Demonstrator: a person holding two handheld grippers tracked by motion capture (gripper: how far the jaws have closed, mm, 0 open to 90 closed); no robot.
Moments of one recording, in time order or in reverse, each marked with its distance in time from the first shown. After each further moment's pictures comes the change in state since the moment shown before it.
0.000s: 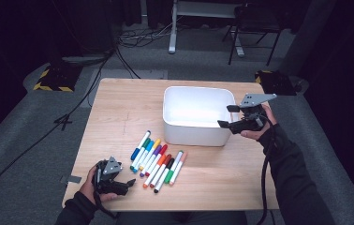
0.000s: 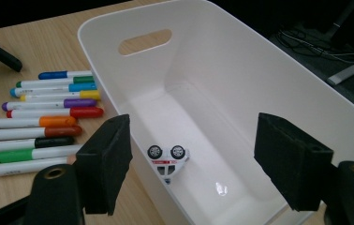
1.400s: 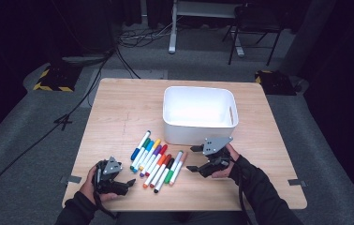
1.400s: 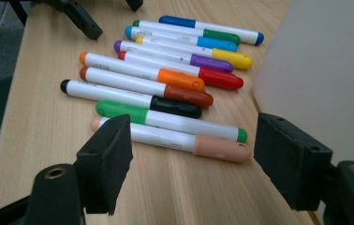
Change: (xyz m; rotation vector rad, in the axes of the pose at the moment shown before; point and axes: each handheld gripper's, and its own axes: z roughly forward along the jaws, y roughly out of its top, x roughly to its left) left arm 0.000 0.000 0.000 0.000 0.000 0.000; right arm 0.108 -0.057 0.083 0.018 0.300 -0.192
